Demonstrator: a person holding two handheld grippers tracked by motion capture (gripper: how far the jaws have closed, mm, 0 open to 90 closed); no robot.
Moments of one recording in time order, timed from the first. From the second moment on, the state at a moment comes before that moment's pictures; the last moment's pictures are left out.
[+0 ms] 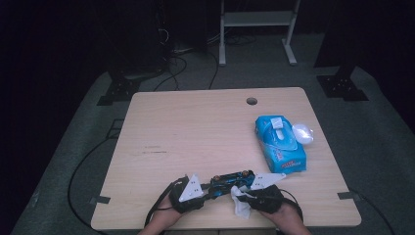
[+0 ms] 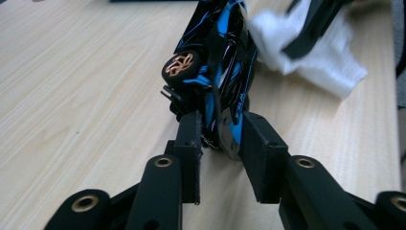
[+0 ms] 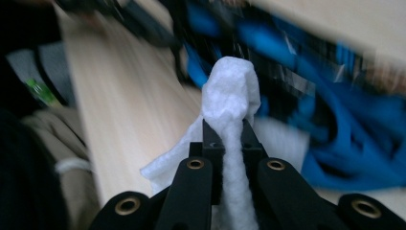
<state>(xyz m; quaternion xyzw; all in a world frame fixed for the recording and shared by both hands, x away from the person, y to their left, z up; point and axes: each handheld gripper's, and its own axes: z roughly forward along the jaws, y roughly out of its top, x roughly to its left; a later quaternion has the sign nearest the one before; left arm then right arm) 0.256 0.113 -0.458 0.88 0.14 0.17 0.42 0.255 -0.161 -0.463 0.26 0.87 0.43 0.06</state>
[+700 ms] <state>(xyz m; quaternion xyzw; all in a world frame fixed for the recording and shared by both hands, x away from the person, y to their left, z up) 0.290 0.089 -0.462 0.88 0.16 0.07 0.45 0.274 -0.169 -0.435 0.29 0.82 0.48 0.07</state>
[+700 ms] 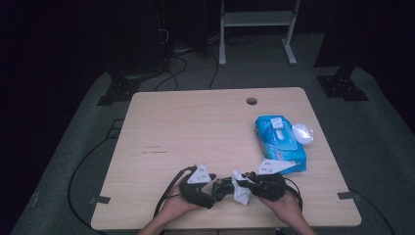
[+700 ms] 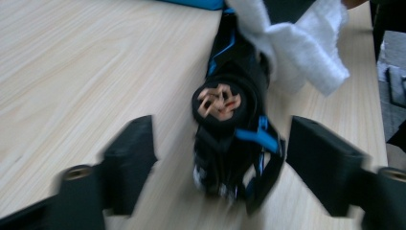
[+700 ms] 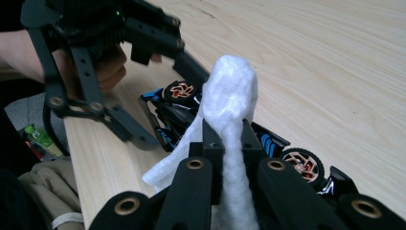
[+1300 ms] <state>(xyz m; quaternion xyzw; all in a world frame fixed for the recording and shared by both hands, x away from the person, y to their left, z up) 0.306 0.113 -0.462 0.86 0.17 0.13 0.46 0.320 -0.126 -0.428 0.29 0.83 0.45 0.14</state>
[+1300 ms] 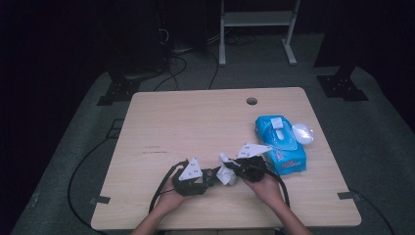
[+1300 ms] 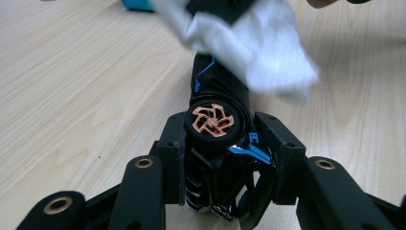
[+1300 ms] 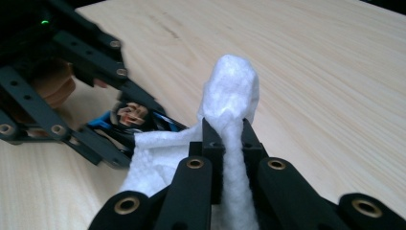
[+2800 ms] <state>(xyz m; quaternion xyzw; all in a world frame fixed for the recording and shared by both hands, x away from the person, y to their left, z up) 0.314 0.118 -0.464 0.86 0.17 0.10 0.47 0.321 -0.132 -0.426 0.30 0.83 0.45 0.14</state>
